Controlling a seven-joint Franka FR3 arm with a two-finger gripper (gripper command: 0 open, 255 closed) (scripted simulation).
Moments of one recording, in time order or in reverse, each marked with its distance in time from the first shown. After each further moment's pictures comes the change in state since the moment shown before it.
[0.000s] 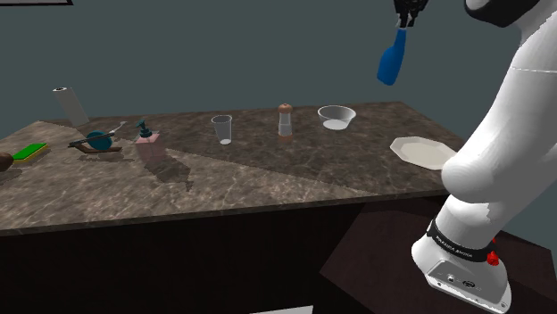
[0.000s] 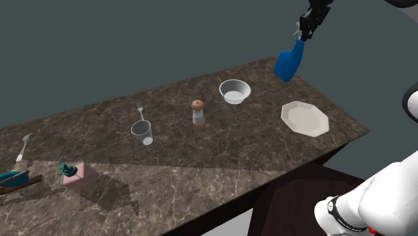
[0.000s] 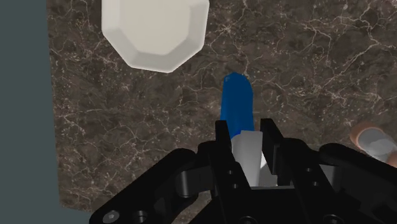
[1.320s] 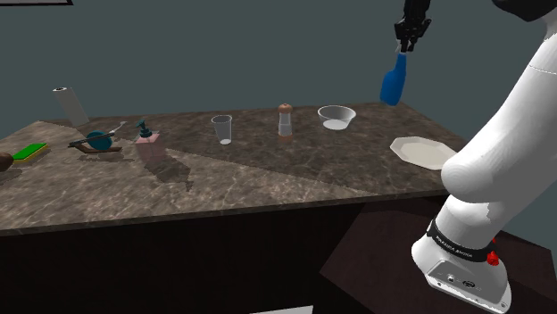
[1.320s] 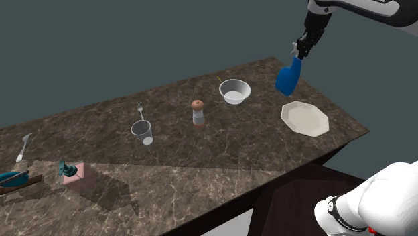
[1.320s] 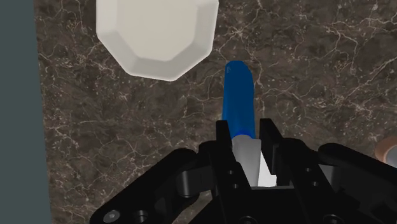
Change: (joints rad) arm -0.008 -0.124 -0.006 -0.369 -0.035 0.251 -0.008
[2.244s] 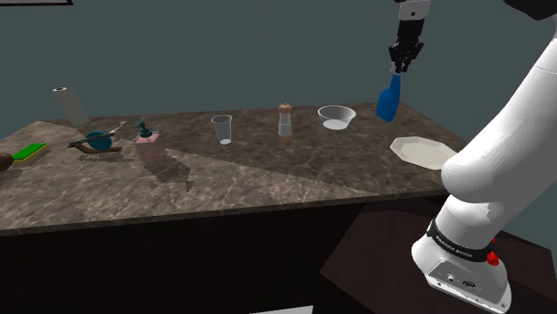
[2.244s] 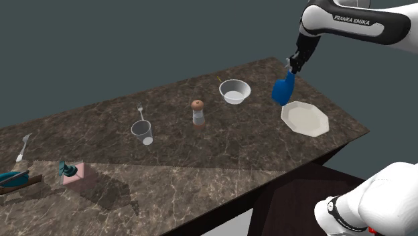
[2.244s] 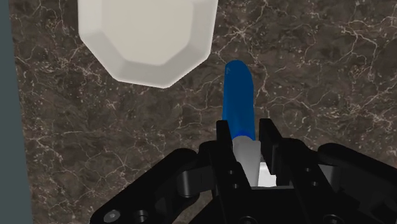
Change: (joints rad) arm 0.001 -0.040 0.002 -0.235 -0.013 0.195 0.021
